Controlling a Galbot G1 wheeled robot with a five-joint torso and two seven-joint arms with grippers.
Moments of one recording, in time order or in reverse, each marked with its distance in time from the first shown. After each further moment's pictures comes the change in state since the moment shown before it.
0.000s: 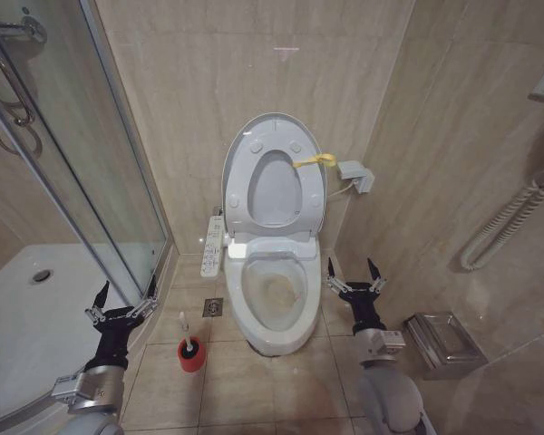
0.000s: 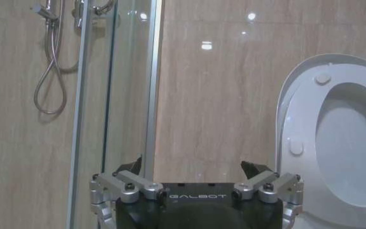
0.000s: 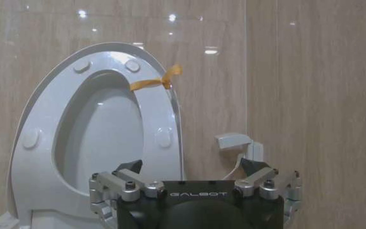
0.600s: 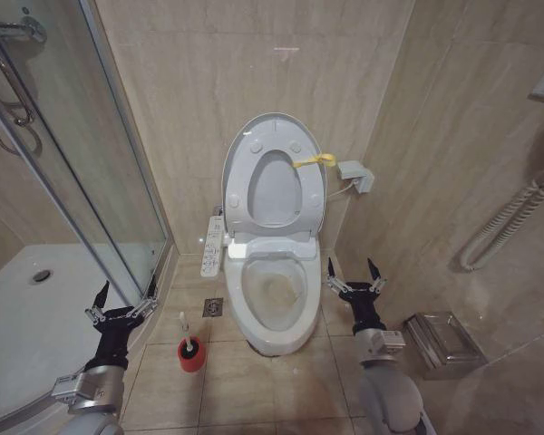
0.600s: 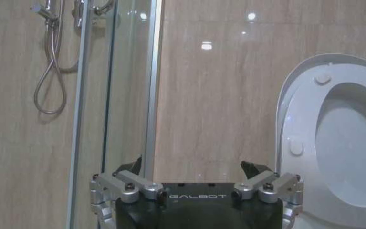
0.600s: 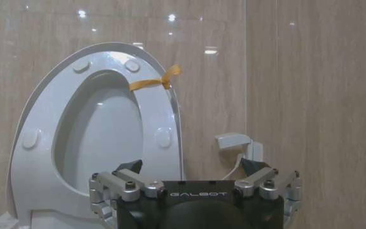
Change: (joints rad) left arm 0.000 0.000 0.000 0.000 0.000 0.000 0.000; right arm 0.000 0.000 0.000 0.000 0.000 0.000 0.001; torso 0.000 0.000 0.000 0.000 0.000
